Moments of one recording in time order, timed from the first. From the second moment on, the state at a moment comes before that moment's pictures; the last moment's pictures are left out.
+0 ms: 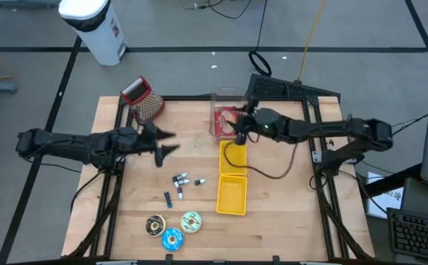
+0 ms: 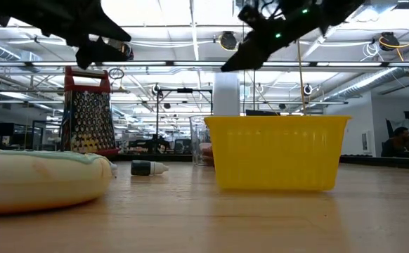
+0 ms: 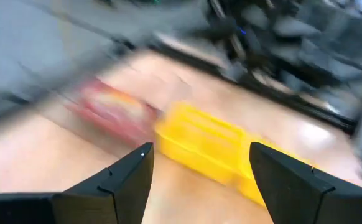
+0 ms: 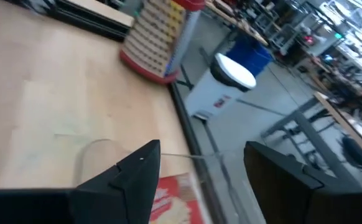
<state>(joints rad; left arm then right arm) -0.01 0.77 0.49 -0.03 -0.22 -0.37 -0.19 1.37 0.88 0.20 0.34 -0.48</state>
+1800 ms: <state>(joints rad) -0.30 1.70 0.88 -0.76 0.35 -1.37 0.07 1.04 0.50 0.48 0.34 -0.33</state>
